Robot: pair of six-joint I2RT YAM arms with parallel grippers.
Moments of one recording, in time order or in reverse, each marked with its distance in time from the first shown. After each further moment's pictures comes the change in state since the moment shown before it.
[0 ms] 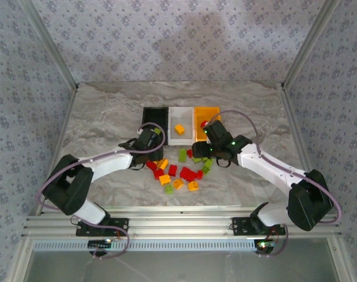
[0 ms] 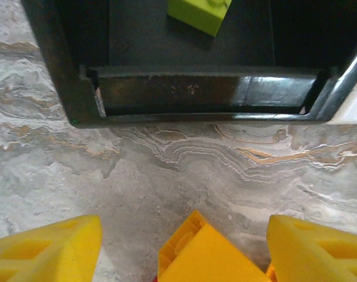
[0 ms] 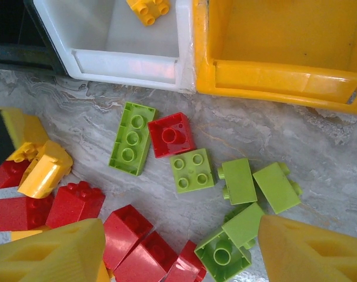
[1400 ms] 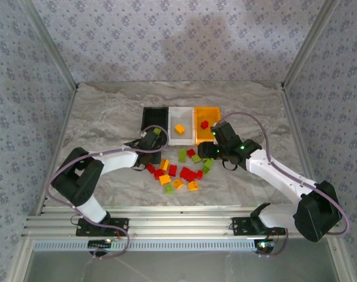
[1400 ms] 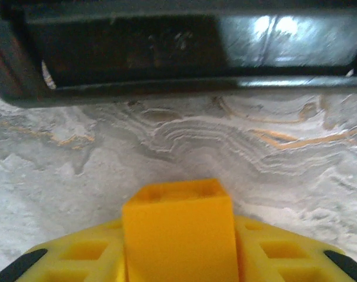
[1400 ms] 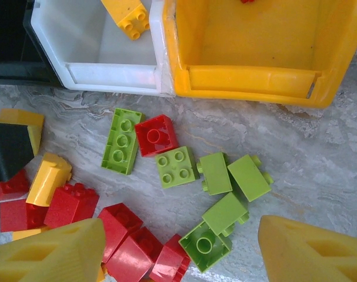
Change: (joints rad) left arm -0.007 0.087 0.017 0.003 0.022 0.013; right arm -0.040 -0.109 -0.067 0.007 -0.001 0.008
